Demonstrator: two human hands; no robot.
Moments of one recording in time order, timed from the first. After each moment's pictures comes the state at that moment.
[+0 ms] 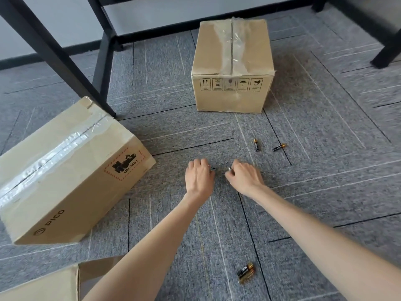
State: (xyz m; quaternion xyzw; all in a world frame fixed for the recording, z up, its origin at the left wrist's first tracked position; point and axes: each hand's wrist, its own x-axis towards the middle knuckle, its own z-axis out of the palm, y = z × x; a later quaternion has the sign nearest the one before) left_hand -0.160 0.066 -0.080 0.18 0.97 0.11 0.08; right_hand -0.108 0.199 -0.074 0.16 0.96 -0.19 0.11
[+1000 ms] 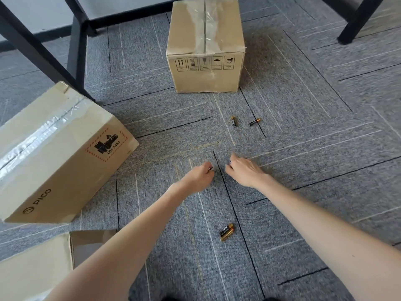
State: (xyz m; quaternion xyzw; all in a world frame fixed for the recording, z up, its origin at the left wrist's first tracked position) left_hand -0.095 0.066 -0.064 0.26 0.85 0.23 0.39; right_hand -0.027 0.220 -0.071 0.20 0.92 -0.27 0.21
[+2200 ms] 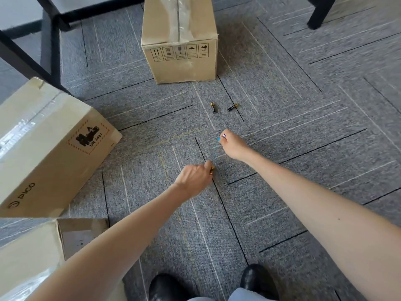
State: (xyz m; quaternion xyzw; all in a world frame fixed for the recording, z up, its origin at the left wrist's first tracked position) left_hand -0.040 0.067 -0.065 0.52 0.84 -0.04 0.16; right_hand -0.021 0.243 -0.049 0.27 0.87 -0.38 0.13
